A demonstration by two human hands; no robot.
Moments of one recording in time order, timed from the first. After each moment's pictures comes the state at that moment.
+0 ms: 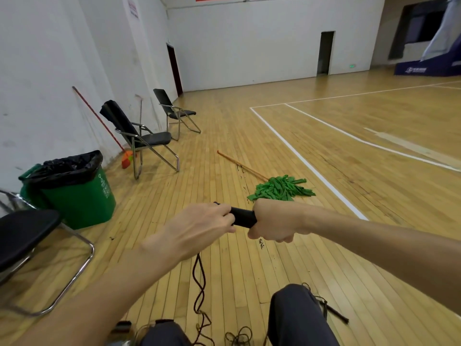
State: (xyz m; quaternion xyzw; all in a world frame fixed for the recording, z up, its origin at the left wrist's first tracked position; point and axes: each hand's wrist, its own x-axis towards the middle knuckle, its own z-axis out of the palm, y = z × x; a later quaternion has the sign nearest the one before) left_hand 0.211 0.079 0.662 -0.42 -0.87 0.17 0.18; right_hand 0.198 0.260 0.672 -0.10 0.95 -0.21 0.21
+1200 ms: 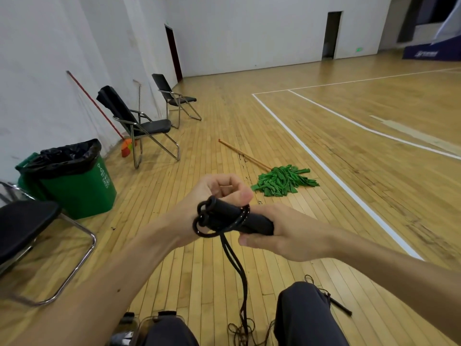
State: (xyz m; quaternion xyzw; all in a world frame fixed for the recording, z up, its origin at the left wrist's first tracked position) left_hand 0.185 0.081 0.678 -0.33 -0.70 -0.63 -0.12; right_hand 0.202 0.275 0.650 -0.39 0.83 -0.40 0.10
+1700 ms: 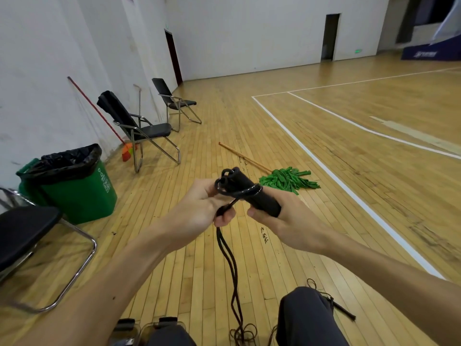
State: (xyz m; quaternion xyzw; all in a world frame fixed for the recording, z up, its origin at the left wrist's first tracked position) left_hand 0.180 0.075 0.677 -0.22 -0.81 -0.54 -0.08; right_hand 0.175 0.283 0.626 -0.28 0.84 -0.46 -0.08
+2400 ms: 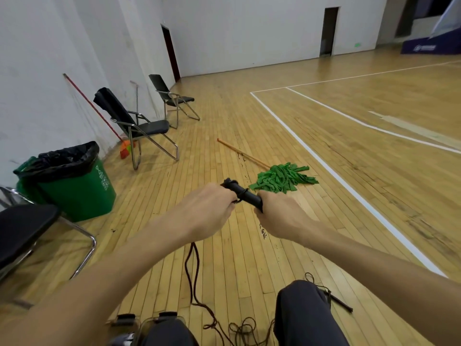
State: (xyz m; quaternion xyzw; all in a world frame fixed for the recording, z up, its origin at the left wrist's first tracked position) left_hand 0.171 0.097 0.673 -0.24 -0.97 -0.03 0.03; right_hand 0.149 0.267 0.607 -0.08 0.97 -0.21 -0.04
